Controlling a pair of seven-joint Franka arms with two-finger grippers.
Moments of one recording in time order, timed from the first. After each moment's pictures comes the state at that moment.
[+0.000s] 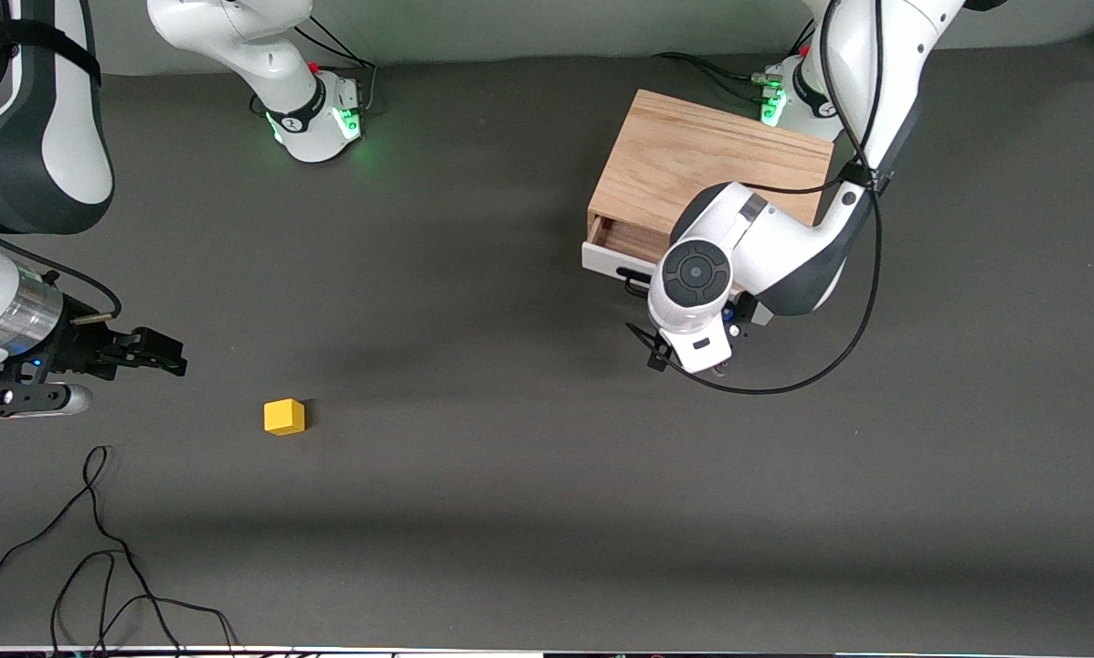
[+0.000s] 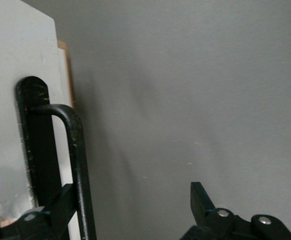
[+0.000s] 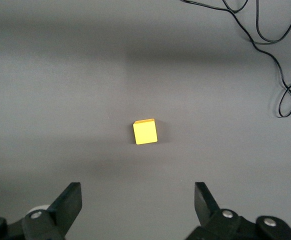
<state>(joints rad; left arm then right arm) -0.25 0.51 -0.38 -1.69 0.16 2.02 -1.83 0.25 0.22 -0.26 -1.56 0.07 1.81 -0.04</state>
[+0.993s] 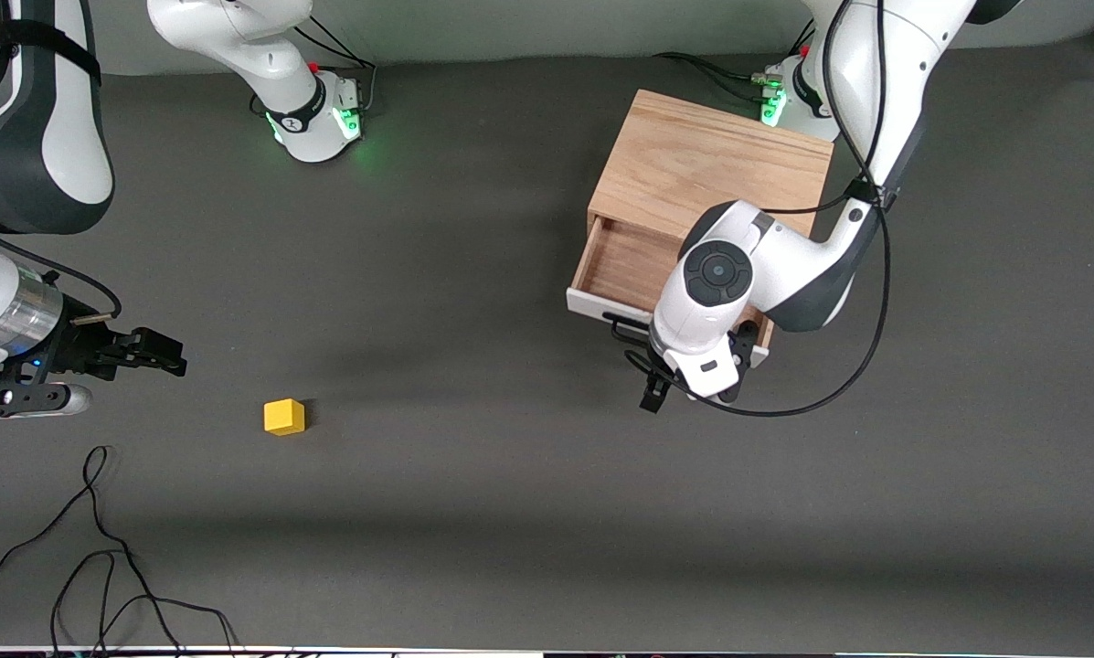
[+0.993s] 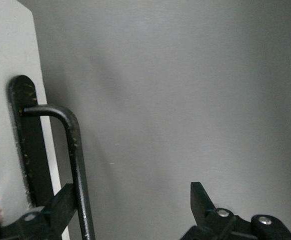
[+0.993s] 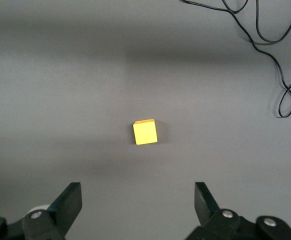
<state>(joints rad) -0.24 0.57 -0.35 -1.63 0.19 2.27 -1.83 0.25 0.22 -0.26 -1.56 0.07 1.81 -0.04</state>
